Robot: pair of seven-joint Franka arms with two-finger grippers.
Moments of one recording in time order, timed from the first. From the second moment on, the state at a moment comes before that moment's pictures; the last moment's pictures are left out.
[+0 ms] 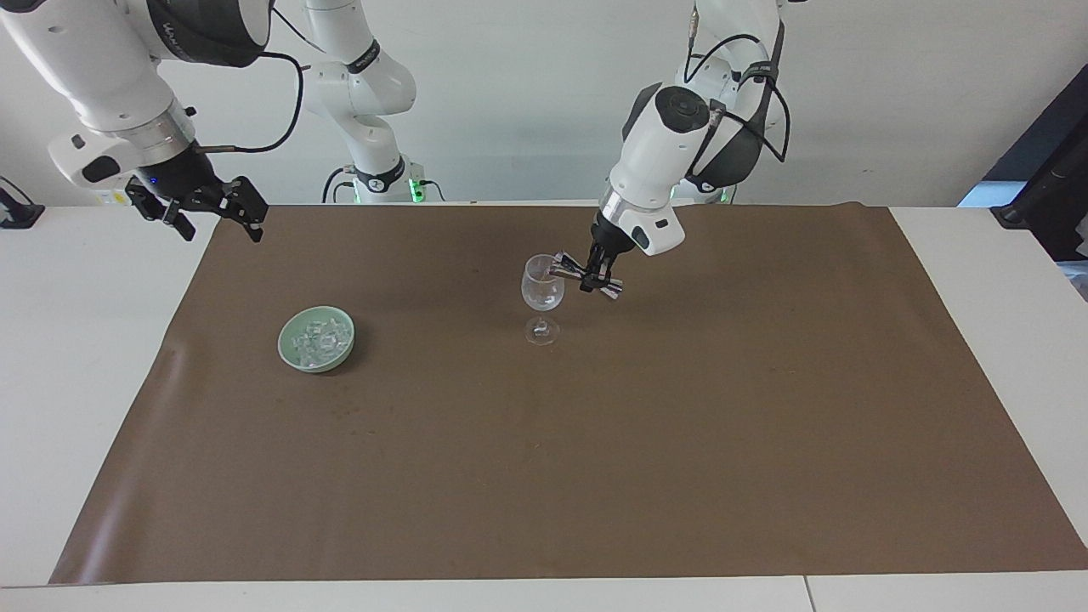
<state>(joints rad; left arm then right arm) -0.80 0.08 0.17 -1.90 -0.23 2.10 -1.77 -0.01 -0.01 -0.09 -1.59 -0.02 1.54 -0.06</state>
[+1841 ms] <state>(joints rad) -0.96 0.09 0.16 -1.82 0.26 2.01 -2.04 -0.01 -0.01 -0.09 -1.59 -0.02 1.54 -0.06</state>
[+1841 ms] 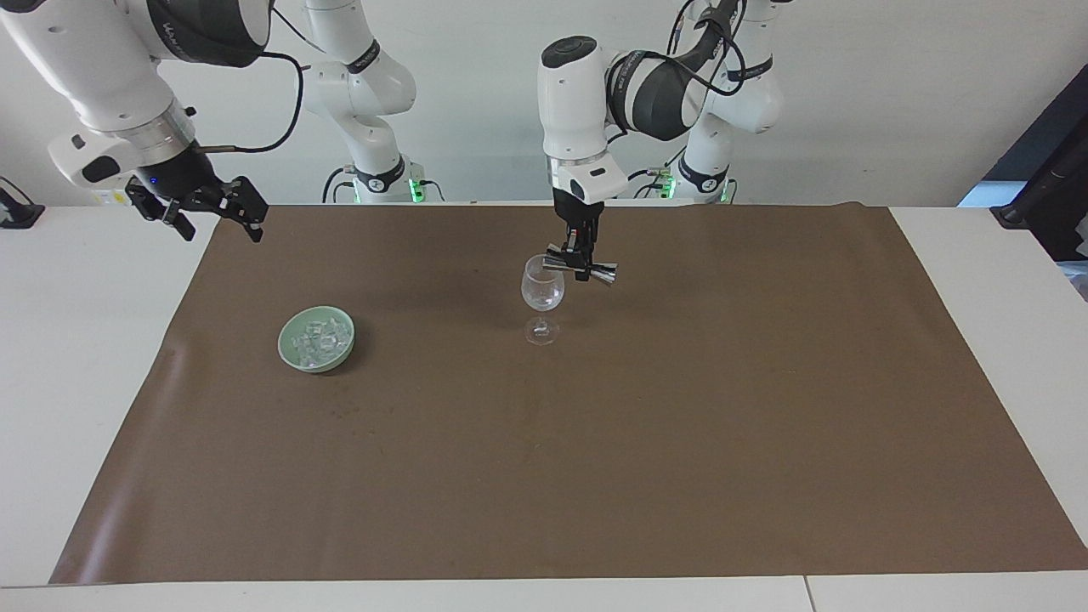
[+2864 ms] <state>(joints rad) -0.83 0.08 0.18 -1.78 -0.06 2.00 -1.90 -0.01 -0.01 -0.09 -1.59 -0.02 1.54 -0.06</state>
